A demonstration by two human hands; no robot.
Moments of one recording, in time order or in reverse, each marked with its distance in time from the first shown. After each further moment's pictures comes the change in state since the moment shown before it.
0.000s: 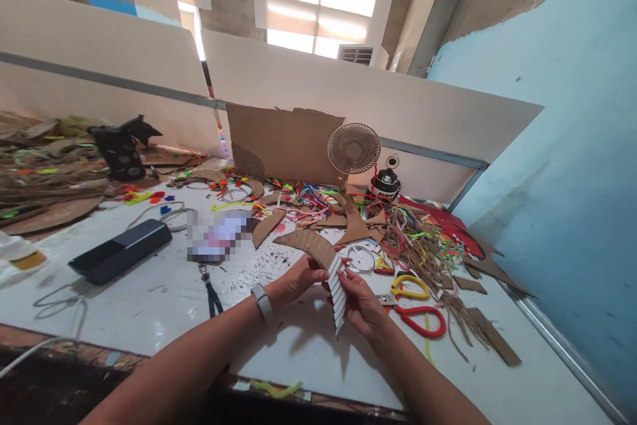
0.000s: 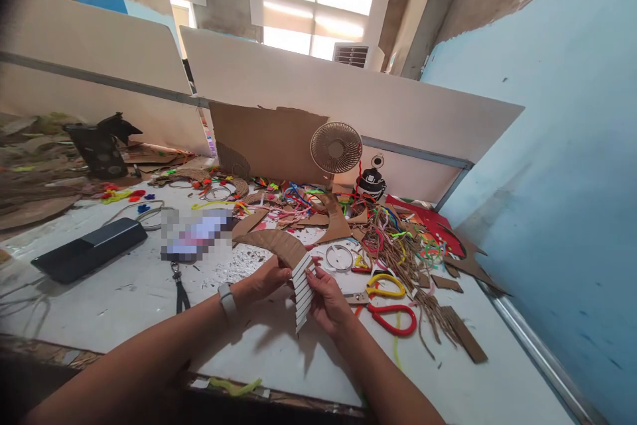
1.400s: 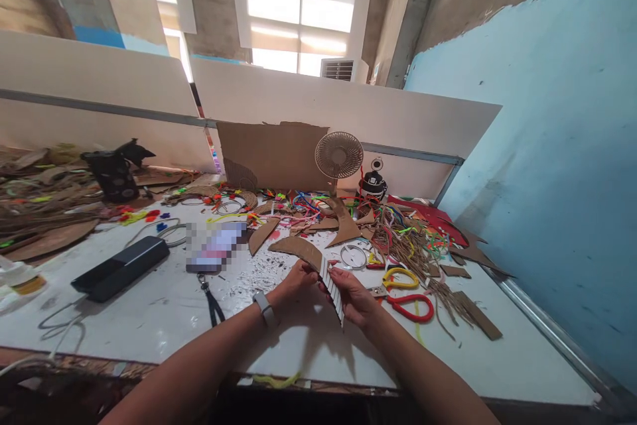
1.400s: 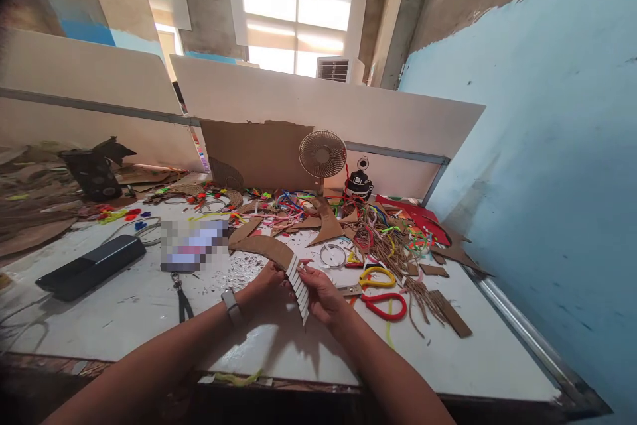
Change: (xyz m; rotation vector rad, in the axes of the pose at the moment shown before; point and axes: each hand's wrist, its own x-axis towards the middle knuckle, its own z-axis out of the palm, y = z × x) left_hand -0.003 -0.029 -0.001 0.125 0.063 -0.078; right_hand -0.005 -0.002 -0.001 -0.016 -0.083 0.055
